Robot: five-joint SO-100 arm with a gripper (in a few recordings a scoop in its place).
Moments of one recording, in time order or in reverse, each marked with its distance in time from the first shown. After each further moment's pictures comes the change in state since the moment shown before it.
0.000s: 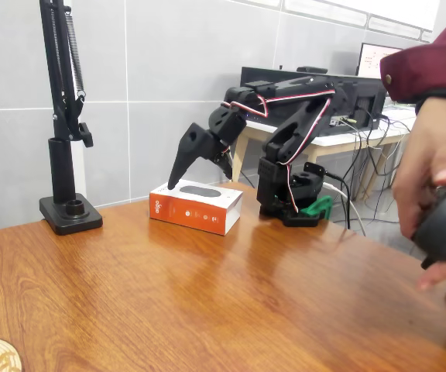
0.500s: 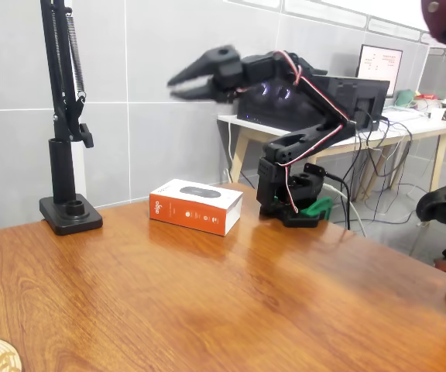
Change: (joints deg) arm 2.1 33.2 -9.4 -9.9 0.1
